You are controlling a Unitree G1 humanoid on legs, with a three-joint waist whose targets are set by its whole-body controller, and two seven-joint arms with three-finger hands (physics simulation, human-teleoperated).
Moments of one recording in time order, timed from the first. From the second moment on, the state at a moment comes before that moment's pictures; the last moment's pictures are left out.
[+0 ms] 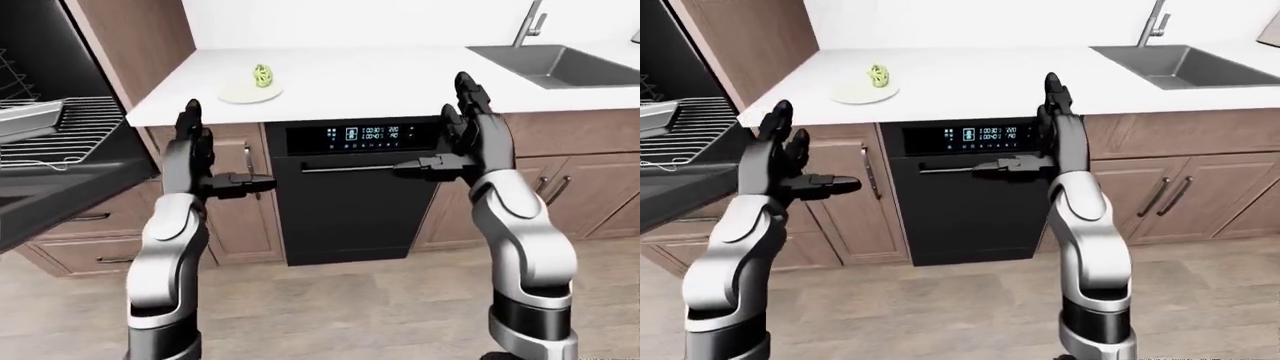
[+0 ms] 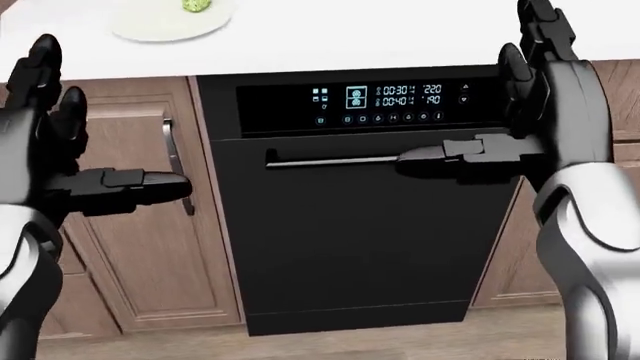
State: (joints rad) left arm -0.46 0.20 0.18 -0.25 -0.14 0.62 0.06; right arm -0.53 -0.22 -0.17 -0.32 0.15 0.71 -0.03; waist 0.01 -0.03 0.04
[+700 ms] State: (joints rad) left arm -0.46 0.20 0.18 -0.26 -0.15 0.63 0.06; right arm -0.52 -0.22 -0.18 -0.34 0.14 0.73 -0.03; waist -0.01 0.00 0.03
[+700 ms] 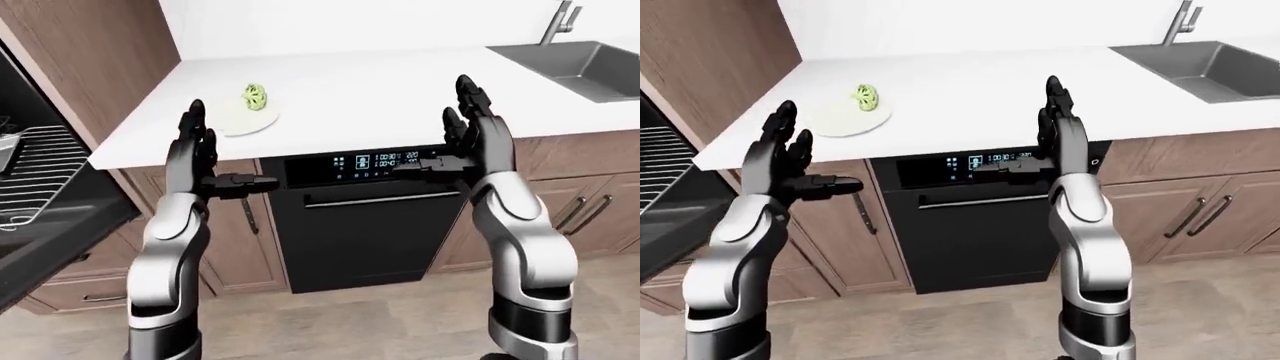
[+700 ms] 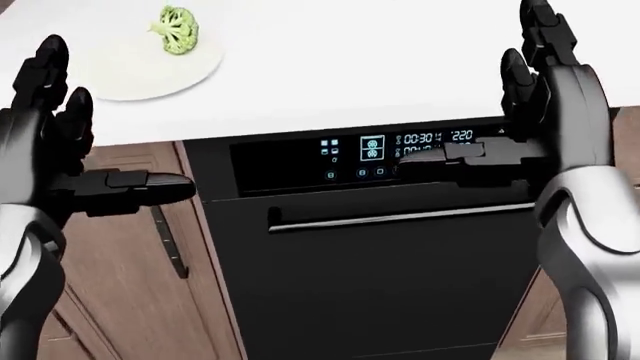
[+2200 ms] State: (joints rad) left arm -0.47 0.21 0.19 -0.28 -0.14 0.64 0.07; right arm -0.54 -0.20 -0.16 -0.37 0.15 0.75 -0.02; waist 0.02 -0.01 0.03
